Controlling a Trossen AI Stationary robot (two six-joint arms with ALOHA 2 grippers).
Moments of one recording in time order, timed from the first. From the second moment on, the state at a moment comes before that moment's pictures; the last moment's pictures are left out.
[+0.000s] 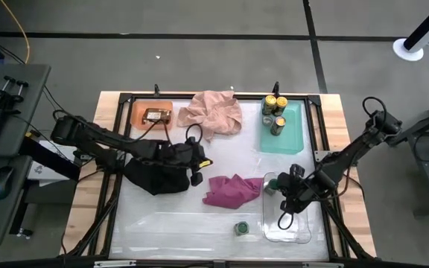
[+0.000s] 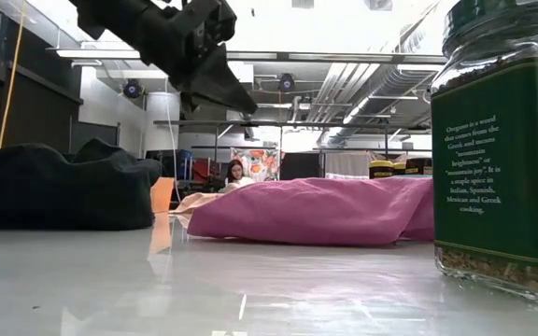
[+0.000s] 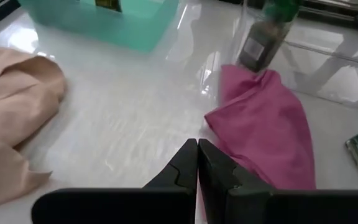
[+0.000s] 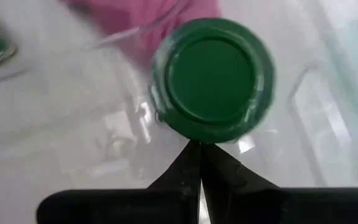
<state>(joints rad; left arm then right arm) -0.12 1.48 0.83 0.05 -0.22 -0.26 0.69 1.24 0.73 -0.79 0.35 1.01</state>
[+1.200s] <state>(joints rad) -0.18 1.24 0.83 -0.22 -0.28 -0.33 0.63 1.53 1.38 -0.58 0.26 0.46</state>
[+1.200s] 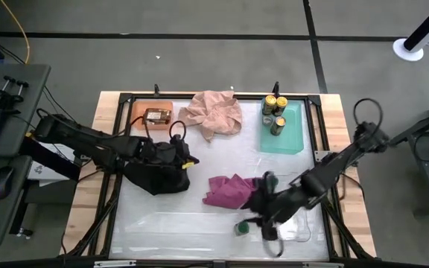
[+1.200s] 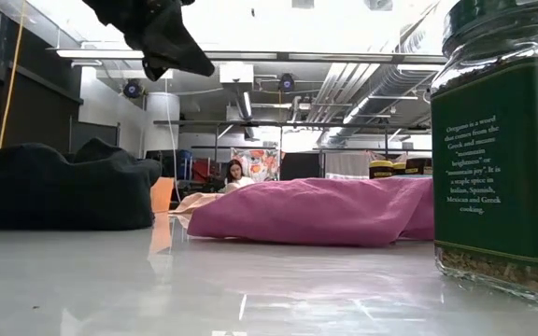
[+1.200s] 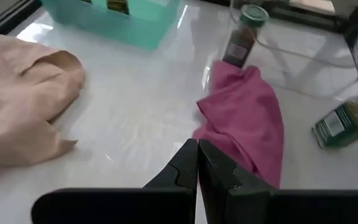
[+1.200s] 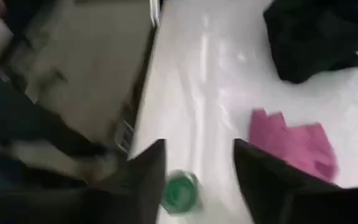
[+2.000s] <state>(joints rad) -0.24 1.24 0.83 -0.22 -0.16 -0.18 0.61 2.02 1.82 -1.05 0.09 0.47</state>
